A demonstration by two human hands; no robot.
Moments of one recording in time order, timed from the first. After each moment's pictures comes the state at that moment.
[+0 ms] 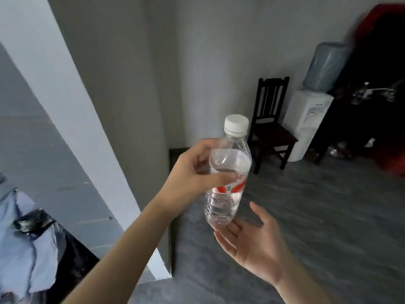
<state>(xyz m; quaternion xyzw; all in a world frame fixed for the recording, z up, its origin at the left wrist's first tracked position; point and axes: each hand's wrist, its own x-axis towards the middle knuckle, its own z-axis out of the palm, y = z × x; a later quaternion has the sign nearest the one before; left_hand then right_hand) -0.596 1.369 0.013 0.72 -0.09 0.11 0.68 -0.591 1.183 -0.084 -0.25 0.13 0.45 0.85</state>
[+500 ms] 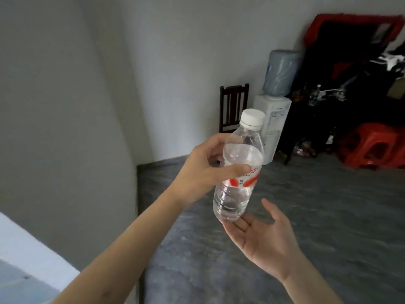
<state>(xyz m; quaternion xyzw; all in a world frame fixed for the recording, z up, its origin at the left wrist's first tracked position) -0.442 1.220 0.027 0.73 -0.16 0.05 0.66 -0.469 1.037 -0.078 -0.18 0.13 0.36 0.90</state>
